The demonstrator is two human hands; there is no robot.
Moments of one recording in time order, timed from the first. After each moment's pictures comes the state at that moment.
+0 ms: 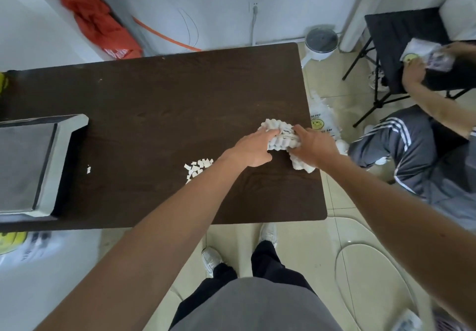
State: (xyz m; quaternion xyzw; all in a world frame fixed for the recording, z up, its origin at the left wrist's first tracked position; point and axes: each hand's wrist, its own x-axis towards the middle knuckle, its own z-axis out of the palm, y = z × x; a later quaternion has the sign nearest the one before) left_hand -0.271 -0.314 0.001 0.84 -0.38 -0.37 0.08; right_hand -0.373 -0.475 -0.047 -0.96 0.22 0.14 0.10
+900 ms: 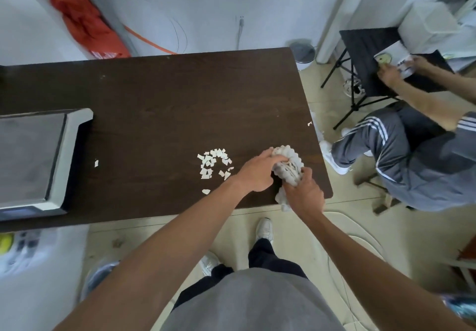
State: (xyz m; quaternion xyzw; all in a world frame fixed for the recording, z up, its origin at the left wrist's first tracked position) left_hand -0.325 -0.218 -0.016 0.81 -0.43 -0.36 0.17; right_hand -0.462 -0.302 -0.064 -0.82 0.51 0.02 0.27
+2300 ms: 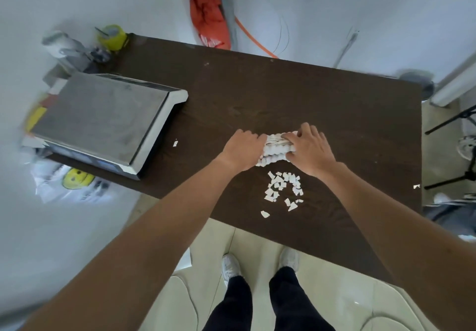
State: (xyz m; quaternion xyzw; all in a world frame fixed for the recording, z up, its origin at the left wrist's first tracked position) left_hand -0.147 -0.088 -0.025 0.91 -0.38 -0.09 -0.13; right_hand -0.203 -0.283 -0.044 -1.00 -0.02 0.06 0.06
